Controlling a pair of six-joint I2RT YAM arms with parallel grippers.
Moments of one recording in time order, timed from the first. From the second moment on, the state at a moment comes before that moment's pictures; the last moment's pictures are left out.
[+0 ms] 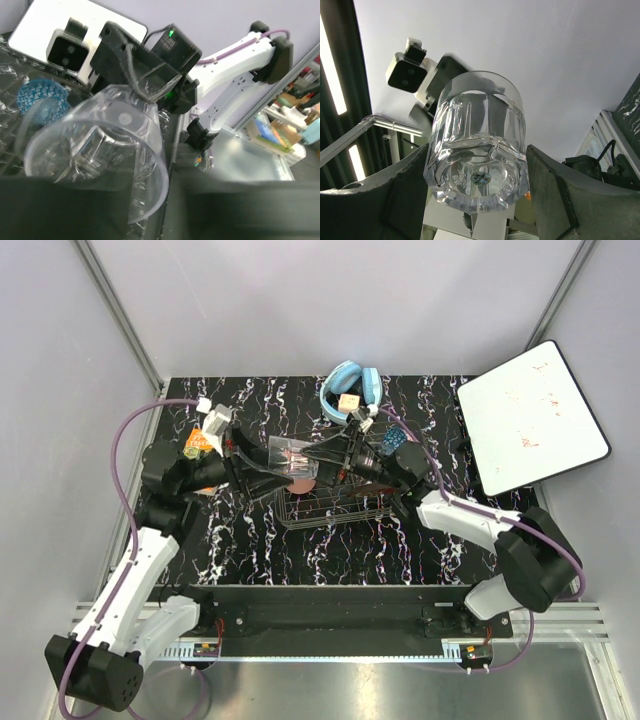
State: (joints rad) left arm -0.25 0.89 0.81 0.34 1.07 -0.66; right arm 0.69 1.48 0.83 1.02 -0.59 1.66
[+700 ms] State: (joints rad) left arm 0.24 1.18 1.55 -1.01 0.94 0.10; right arm 0.70 1.34 1.34 -0.47 -0.26 0.70
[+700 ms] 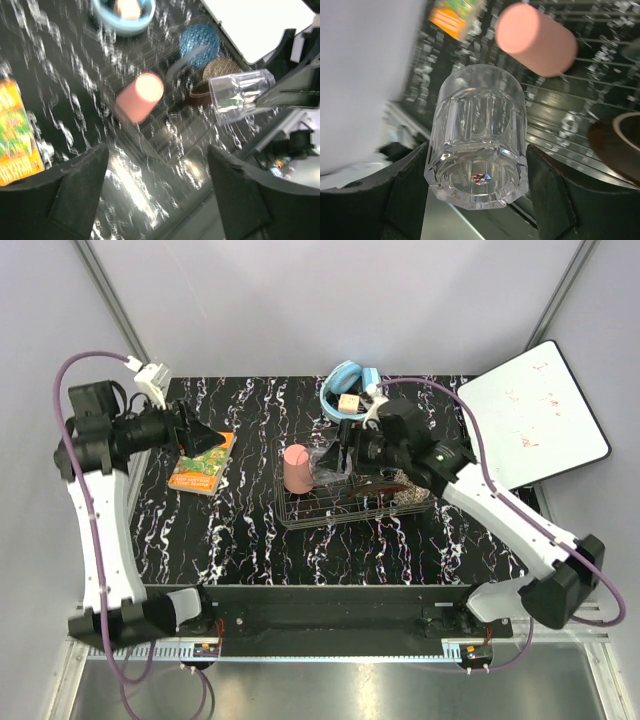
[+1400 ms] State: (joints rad) left arm 0.25 1.27 1.33 -1.19 0.47 0.25; right arm 0.96 1.82 1.73 -0.84 0.28 0.38
